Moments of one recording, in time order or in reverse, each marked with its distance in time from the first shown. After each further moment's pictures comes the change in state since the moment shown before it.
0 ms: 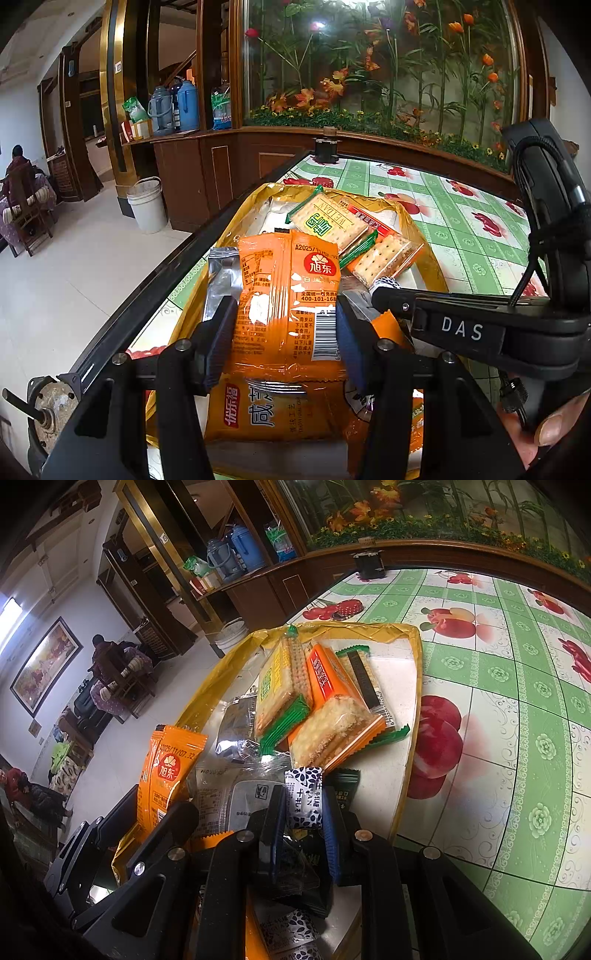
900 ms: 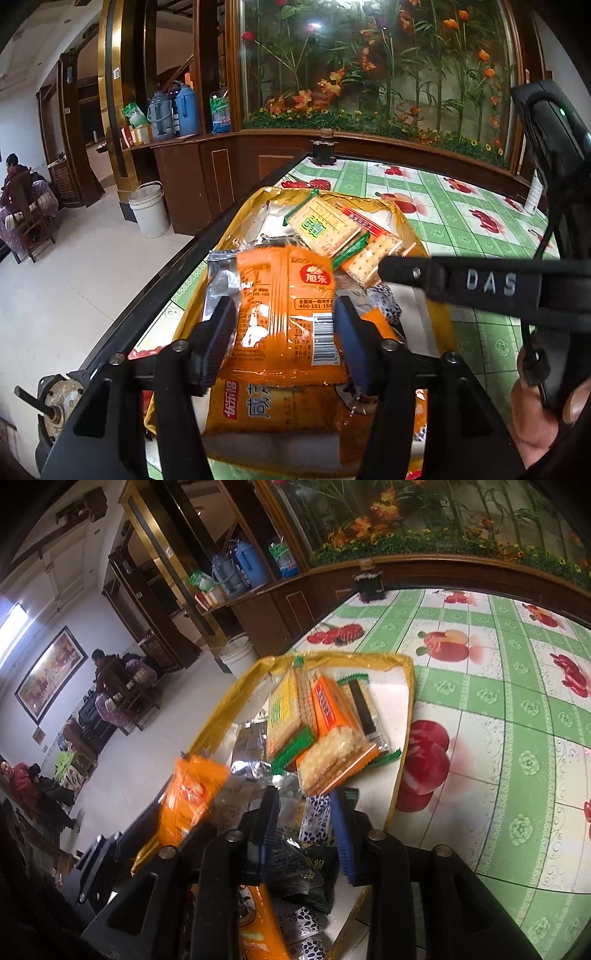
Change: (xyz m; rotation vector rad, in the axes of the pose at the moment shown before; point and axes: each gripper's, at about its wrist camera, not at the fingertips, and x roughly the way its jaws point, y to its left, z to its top) left arm -0.007 -0.002 0.008 0.025 0.008 0.006; right arm -0.027 0.002 0.008 0.008 -0.067 0.016
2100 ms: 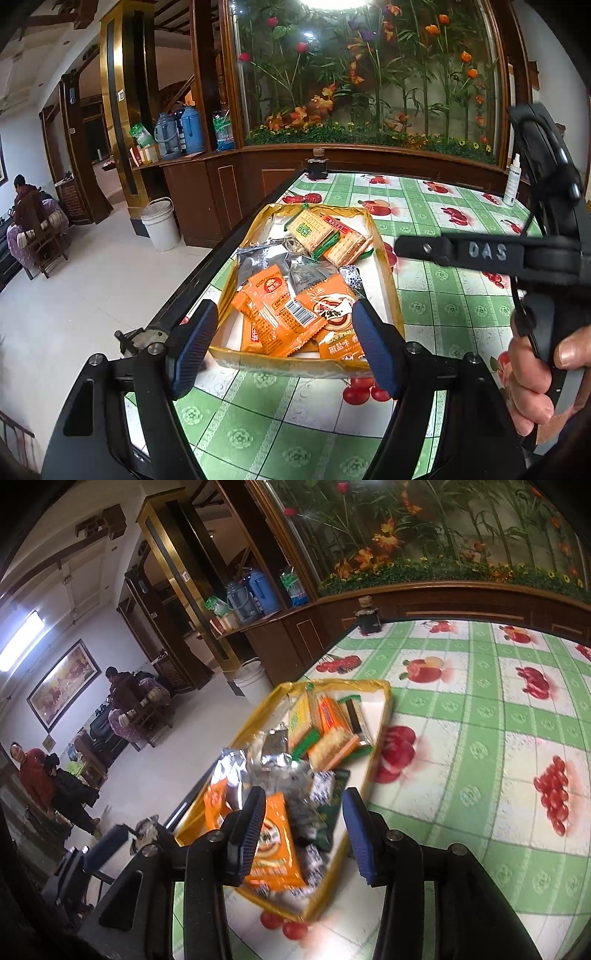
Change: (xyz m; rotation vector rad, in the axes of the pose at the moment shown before) left arm -0.092 -0.007 -0.015 0.057 -0.055 0.035; right arm -0.088 -0.002 -0.030 -0.015 -0.097 0.035
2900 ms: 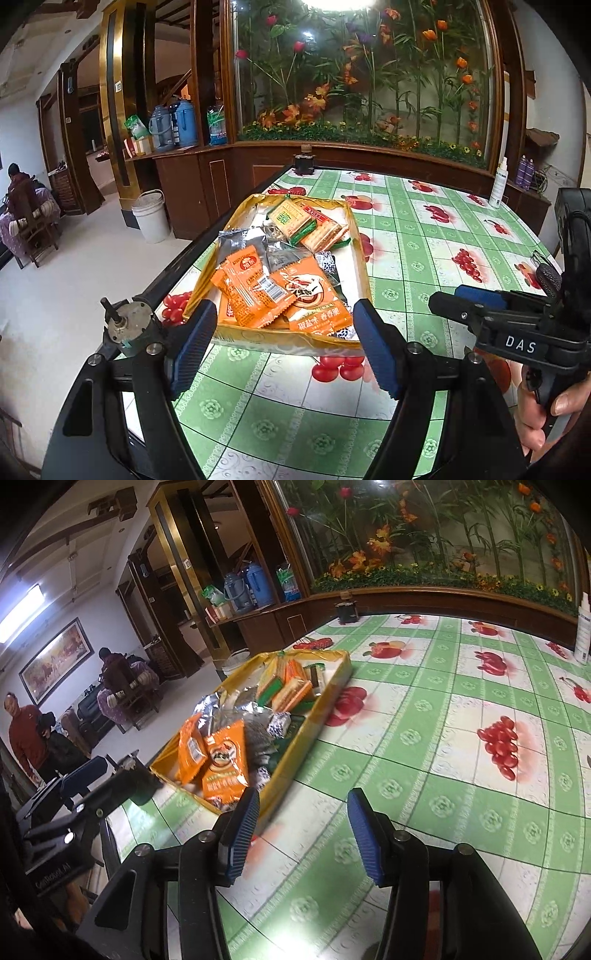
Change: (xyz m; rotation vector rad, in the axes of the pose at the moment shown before) left arm -0.018 -0.021 -0.019 -0.031 0.008 -0.044; right arm -0.050 -0.031 -0.068 -0.081 0.001 -0.066
